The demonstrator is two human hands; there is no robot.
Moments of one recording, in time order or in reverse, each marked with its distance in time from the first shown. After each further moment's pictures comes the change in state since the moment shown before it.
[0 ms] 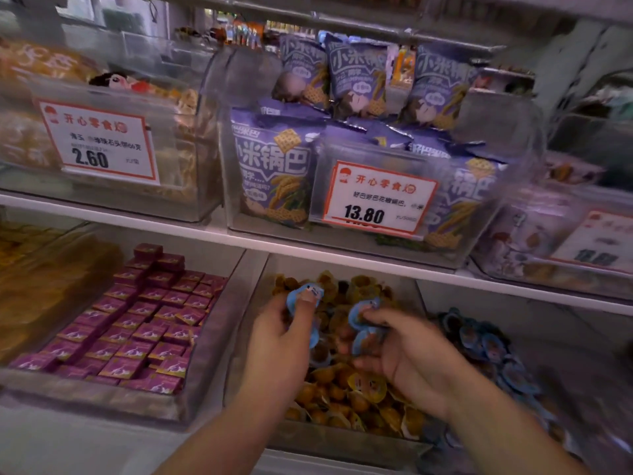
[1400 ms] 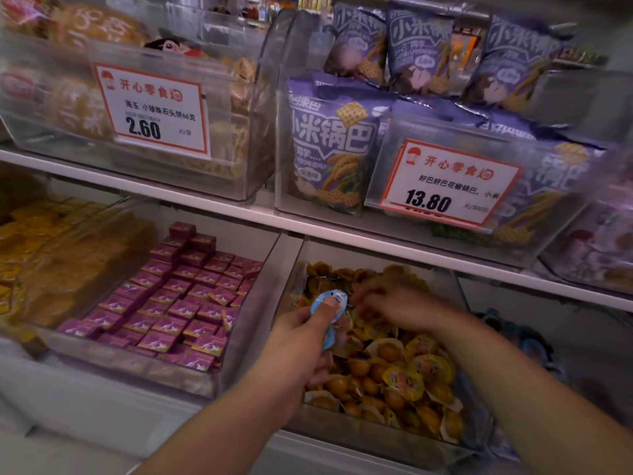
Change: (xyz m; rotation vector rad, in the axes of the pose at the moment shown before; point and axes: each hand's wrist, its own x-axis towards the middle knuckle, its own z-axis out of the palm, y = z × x) left_hand -0.001 -0.006 -0.024 -0.270 -0.239 -0.435; right_hand 0.093 -0.015 0.003 -1.320 0.011 -0.141
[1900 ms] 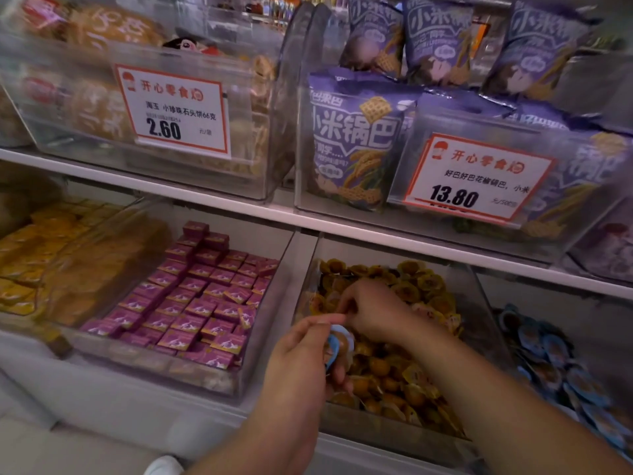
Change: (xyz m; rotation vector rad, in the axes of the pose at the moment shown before) left_hand -0.030 -0.005 -0.005 -0.218 0.163 0.072; right_hand 0.031 -0.013 0.054 -0.321 0.065 -0.086
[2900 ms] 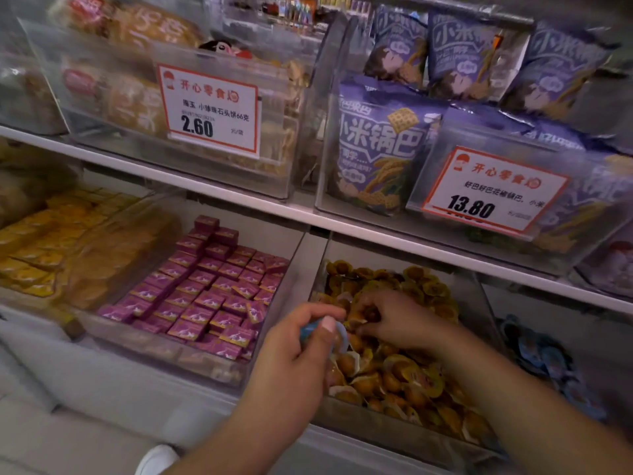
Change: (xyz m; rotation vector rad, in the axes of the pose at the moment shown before) left_hand -0.014 0.018 -0.027 0.466 -0.141 0.369; right_hand -0.024 0.011 -0.021 0.016 -0.113 -0.057
